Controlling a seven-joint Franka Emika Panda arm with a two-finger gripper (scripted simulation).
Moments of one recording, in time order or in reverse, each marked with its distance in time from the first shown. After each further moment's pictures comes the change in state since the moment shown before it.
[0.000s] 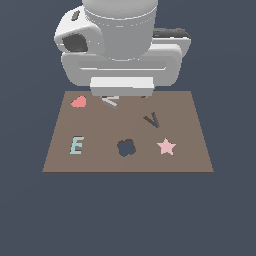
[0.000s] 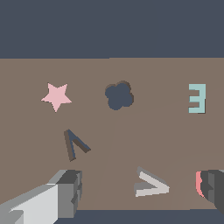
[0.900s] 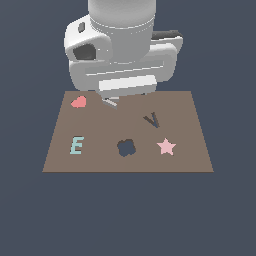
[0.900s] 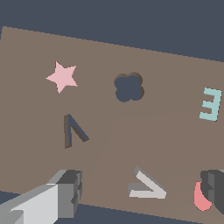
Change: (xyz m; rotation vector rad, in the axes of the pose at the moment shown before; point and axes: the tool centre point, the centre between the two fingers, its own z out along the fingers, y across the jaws) arm -0.014 -0.001 0.015 0.000 0.001 -0.167
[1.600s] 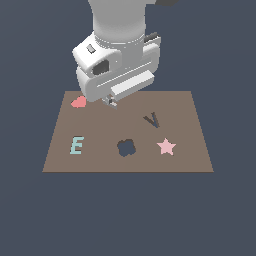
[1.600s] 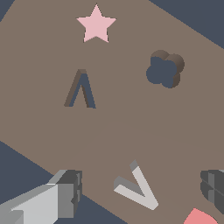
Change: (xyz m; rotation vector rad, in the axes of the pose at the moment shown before) arm -0.034 0.001 0.037 0.001 0.001 -0.415
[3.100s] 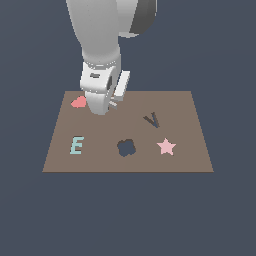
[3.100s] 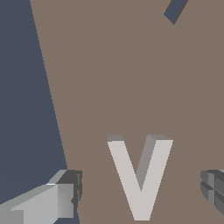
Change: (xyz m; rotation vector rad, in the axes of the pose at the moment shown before) arm -0.060 0.017 0.070 0.001 0.001 -0.773
